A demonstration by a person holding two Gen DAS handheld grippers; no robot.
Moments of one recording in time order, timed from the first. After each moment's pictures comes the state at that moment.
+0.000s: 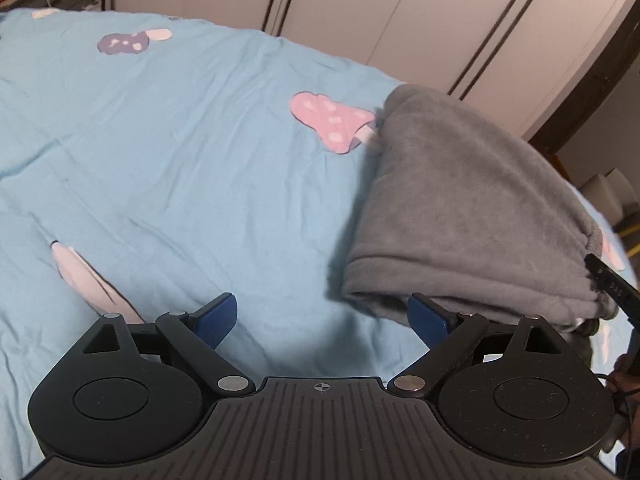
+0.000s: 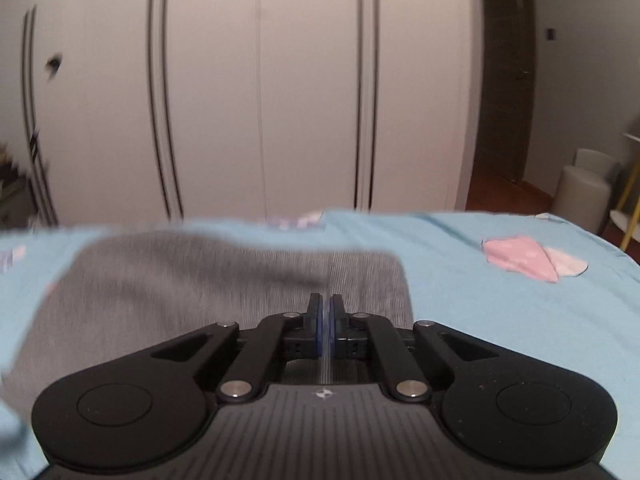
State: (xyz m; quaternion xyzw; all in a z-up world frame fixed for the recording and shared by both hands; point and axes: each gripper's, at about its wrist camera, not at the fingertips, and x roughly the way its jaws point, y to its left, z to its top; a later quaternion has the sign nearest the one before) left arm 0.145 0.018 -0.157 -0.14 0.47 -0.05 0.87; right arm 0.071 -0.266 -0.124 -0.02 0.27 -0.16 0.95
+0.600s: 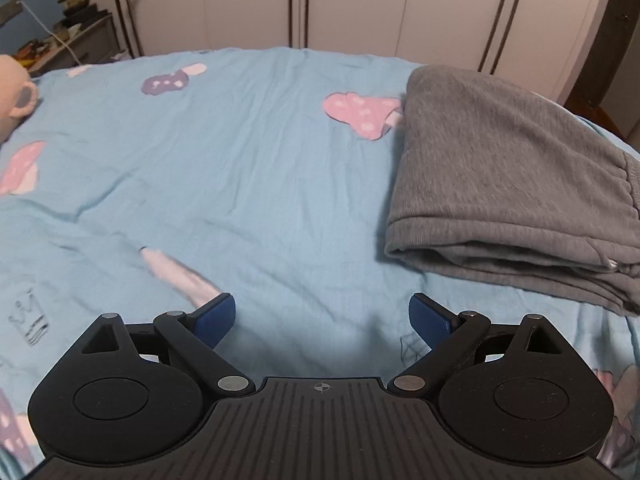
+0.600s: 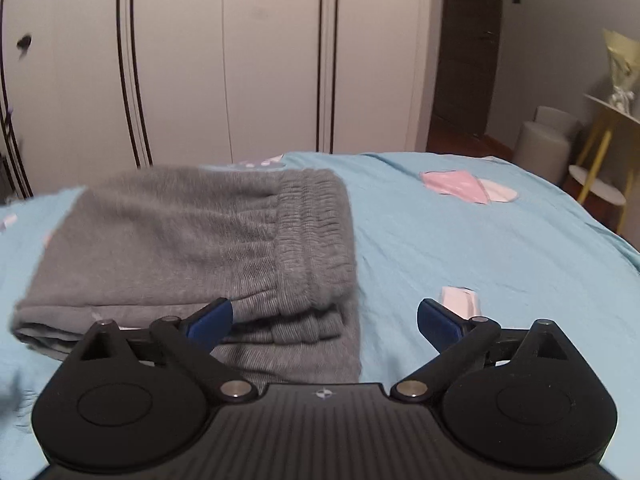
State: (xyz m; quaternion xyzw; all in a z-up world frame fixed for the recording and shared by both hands) left arm 0.101 0.005 -0.128 -0.02 0.48 0.02 0.88; right arm -0.024 -0.240 -0.095 0.03 0.31 -0.21 0.93
